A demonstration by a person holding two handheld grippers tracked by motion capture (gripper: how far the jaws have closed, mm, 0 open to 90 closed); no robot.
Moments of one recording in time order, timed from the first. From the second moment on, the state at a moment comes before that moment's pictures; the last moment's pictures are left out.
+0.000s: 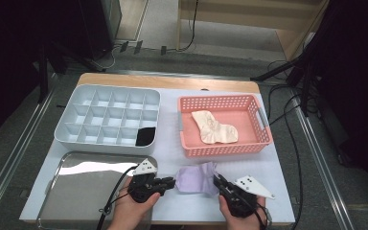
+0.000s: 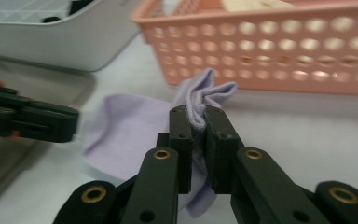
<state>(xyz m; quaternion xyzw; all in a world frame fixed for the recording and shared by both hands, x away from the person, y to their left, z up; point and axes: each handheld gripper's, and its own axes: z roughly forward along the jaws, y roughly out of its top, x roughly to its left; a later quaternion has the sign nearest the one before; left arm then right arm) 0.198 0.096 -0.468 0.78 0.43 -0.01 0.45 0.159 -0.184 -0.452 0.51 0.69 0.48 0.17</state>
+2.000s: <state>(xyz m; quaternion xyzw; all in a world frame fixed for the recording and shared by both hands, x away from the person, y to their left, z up) 0.202 0.067 -0.476 0.78 0.46 -0.03 0.42 0.189 -0.136 -0.482 0.52 0.71 0.45 0.14</state>
